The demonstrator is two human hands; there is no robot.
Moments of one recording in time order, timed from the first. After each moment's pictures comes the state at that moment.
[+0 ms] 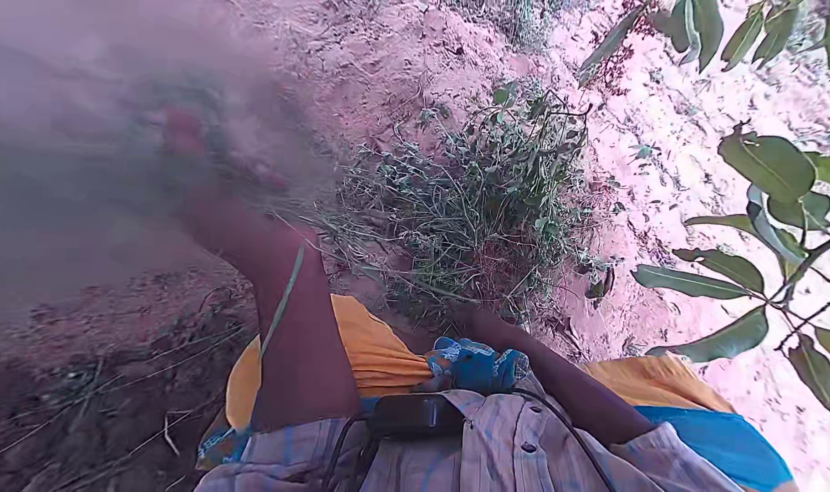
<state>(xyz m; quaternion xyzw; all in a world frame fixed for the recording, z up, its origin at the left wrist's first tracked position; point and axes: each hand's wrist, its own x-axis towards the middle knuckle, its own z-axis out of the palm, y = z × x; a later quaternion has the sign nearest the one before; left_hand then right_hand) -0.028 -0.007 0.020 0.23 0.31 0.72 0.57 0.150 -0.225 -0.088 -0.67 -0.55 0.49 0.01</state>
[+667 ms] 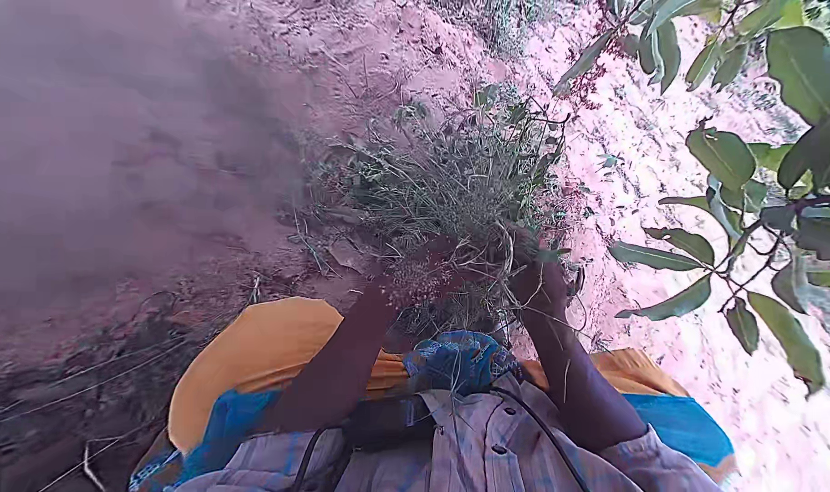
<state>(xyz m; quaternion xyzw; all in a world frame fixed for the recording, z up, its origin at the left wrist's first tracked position) 0.022 -0.103 0.018 0.75 0.28 0.06 0.59 0.149 -0.226 0.033 -0.54 -0.41 0.29 0.67</state>
